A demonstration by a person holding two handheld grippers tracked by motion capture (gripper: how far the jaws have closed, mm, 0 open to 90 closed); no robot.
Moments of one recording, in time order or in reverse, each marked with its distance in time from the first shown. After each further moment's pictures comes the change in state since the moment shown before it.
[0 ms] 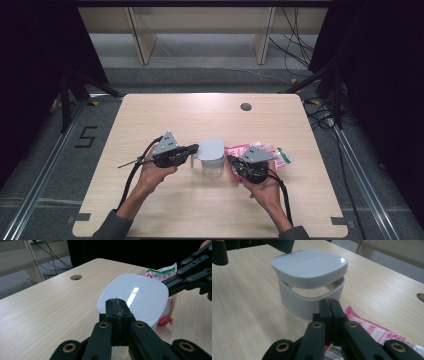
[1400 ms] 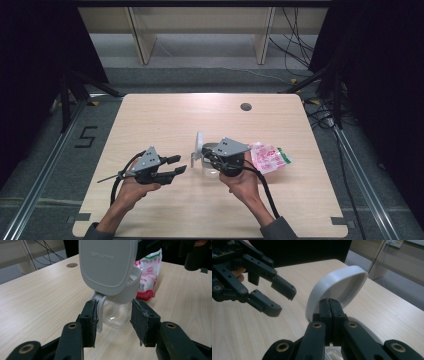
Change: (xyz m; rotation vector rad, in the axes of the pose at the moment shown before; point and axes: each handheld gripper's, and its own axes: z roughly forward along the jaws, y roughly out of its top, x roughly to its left) left arm -0.006 -0.030 -0.055 0.040 -0.040 0.018; right arm 0.041 0.063 0.023 -0.075 0.080 -0.088
